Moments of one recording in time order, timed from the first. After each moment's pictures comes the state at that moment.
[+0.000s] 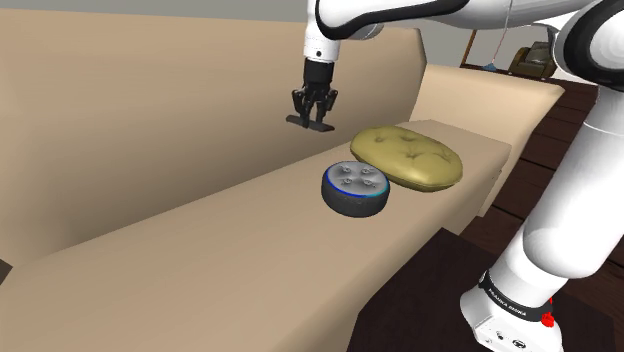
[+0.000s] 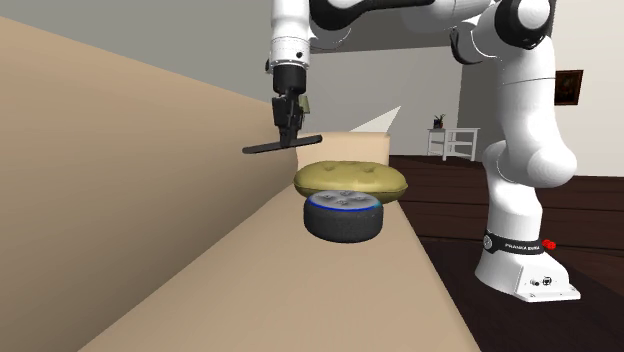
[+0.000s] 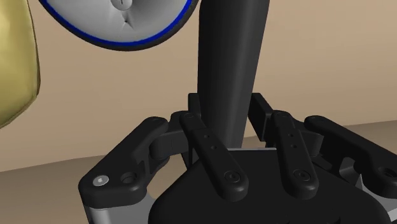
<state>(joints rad) -0.08 0.08 0.26 -1.68 0.03 1.79 0.34</state>
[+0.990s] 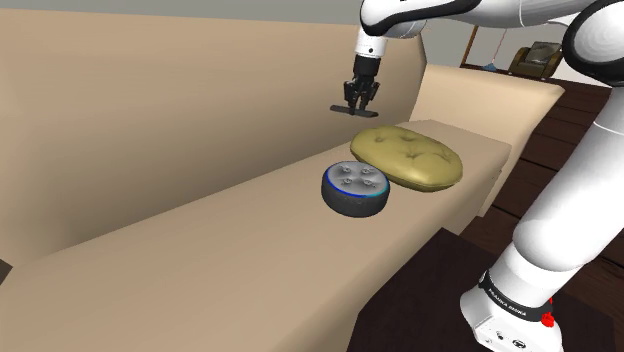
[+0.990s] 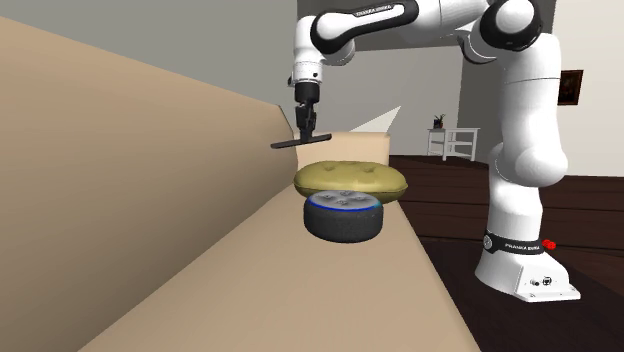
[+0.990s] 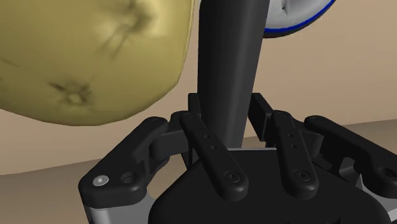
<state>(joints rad) -0.26 0.03 0.10 -1.74 0.06 1.78 -0.01</state>
